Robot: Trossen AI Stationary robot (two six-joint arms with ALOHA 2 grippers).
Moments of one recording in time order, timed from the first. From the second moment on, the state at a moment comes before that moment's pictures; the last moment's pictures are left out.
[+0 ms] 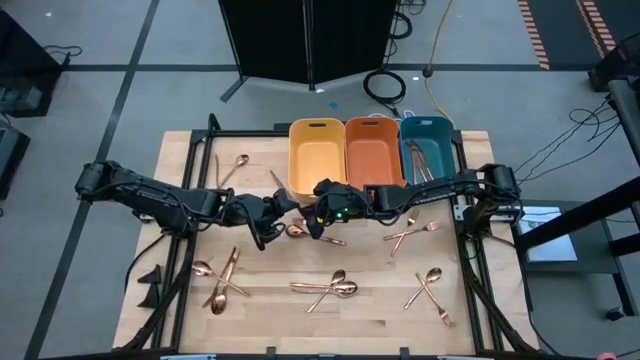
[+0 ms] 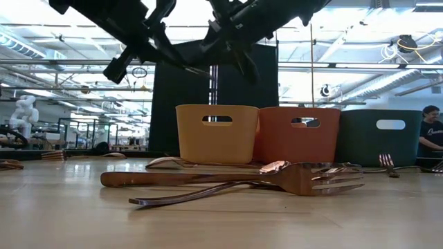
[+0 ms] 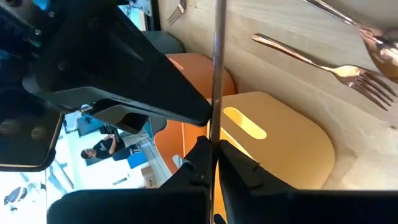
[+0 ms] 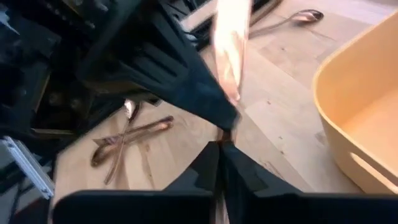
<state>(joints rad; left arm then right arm) -0.14 1.22 0.73 -0.04 -0.42 1.50 0.05 1.77 1.23 0.04 0.16 0.66</state>
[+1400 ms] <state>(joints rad) -0.24 1.10 0.73 -0.27 -0.39 0.65 0.33 1.60 1.23 -0.49 0.56 0.64</state>
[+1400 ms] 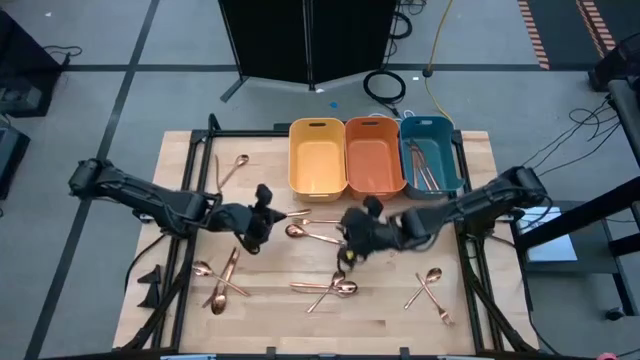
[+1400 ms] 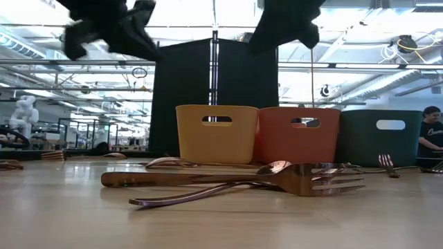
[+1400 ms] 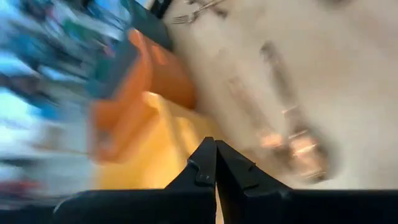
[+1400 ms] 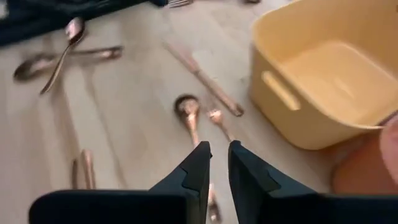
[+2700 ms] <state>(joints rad) 0.08 1.14 0.32 0.11 -0.19 -0.02 0.18 1.90 1.02 0.25 0.48 0.52</state>
